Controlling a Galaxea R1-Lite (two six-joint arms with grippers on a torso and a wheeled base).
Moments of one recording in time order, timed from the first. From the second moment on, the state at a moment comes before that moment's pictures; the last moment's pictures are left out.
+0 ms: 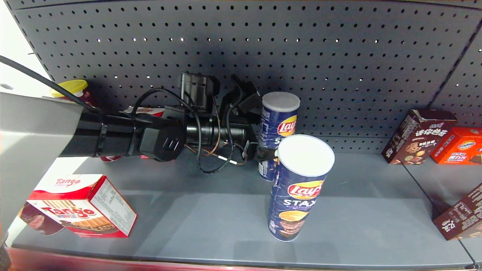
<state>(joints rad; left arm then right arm) -0.50 2.07 -1.54 -0.26 -0.71 0.43 0.00 0.00 0.00 0.00 -0.05 -0.02</state>
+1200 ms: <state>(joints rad) -0.48 1.96 -1.35 -0.35 -0.37 0.38 0.00 0.00 0.00 0.00 -0.05 -0.02</state>
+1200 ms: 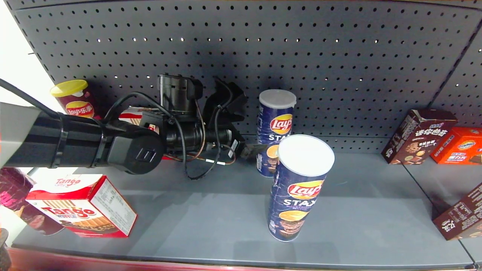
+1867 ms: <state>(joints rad) -0.46 1.97 -1.36 -0.39 -0.30 0.32 0.00 0.00 0.00 0.00 -0.05 -0.02</state>
